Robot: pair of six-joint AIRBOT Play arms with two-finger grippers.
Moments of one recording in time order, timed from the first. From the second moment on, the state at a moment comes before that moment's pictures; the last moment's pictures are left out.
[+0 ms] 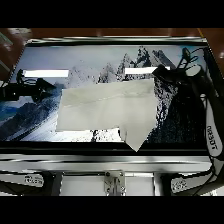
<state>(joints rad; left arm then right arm) 0.36 -1.60 1.31 0.73 -1.10 -1.40 -0.11 -1.65 1.48 -0.91 0.79 1.45</state>
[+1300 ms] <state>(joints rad) 0.36 -1.59 0.93 0.97 -1.20 -1.38 -0.47 -1.56 1.27 -1.02 1.53 1.42</state>
